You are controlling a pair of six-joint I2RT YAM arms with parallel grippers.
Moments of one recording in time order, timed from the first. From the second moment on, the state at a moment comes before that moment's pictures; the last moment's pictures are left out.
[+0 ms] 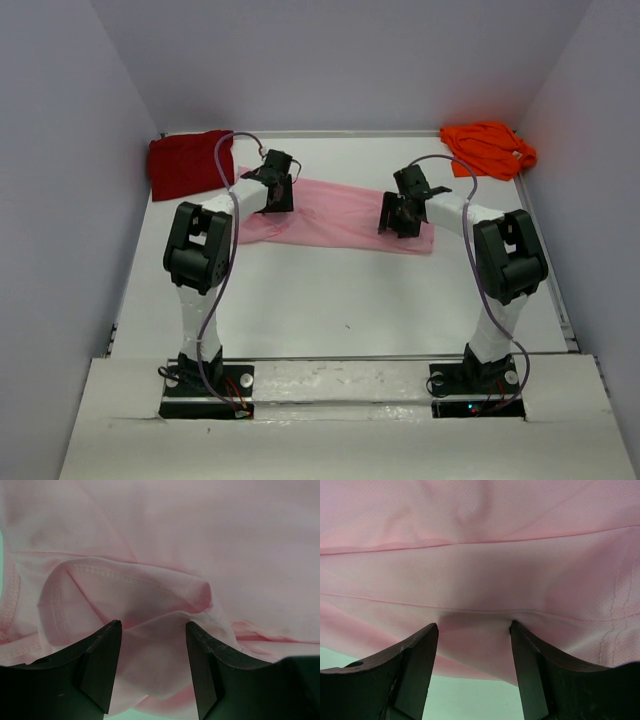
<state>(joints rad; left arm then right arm) -0.36 2.00 1.45 -0.41 -0.26 -0.34 0.34 1.89 1.25 -0.43 0.01 0.51</state>
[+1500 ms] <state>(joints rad) -0.40 2.41 2.05 -0.60 -0.26 -0.20 1.18 1.72 1.04 -0.38 0.09 0.76</state>
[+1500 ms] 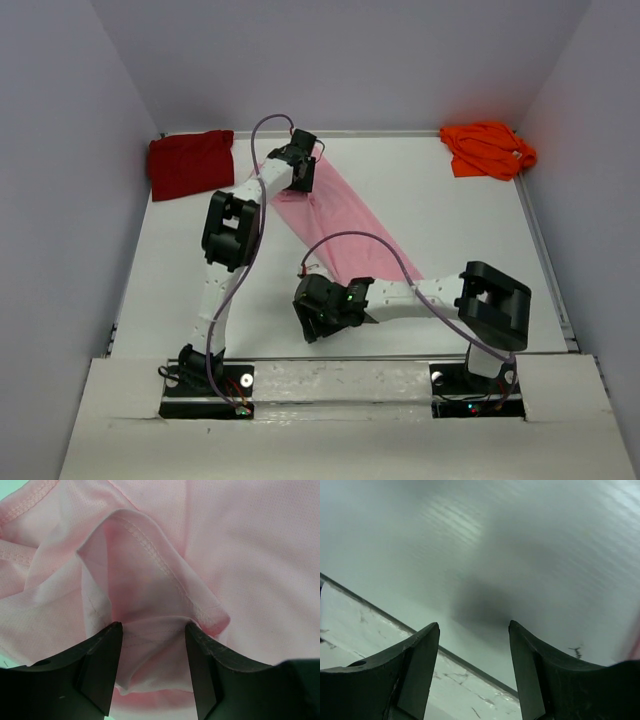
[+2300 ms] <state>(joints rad) -0.41 2.25 1.88 -0.57 -0.29 -0.17 0.83 1.61 1.14 -0.53 0.36 0.67</state>
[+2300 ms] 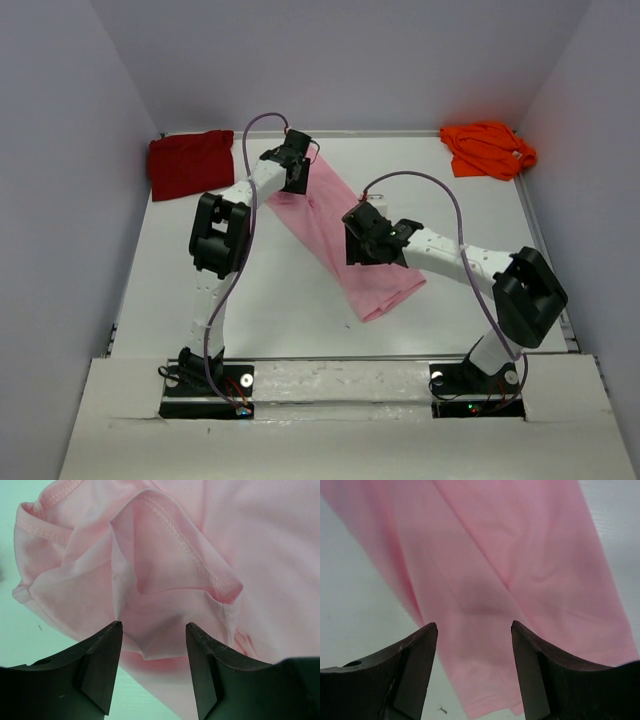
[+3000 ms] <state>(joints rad) -0.38 2.25 1.87 -0.57 -0.28 -0.17 0.72 1.78 1.09 -0.41 0.28 0.60</state>
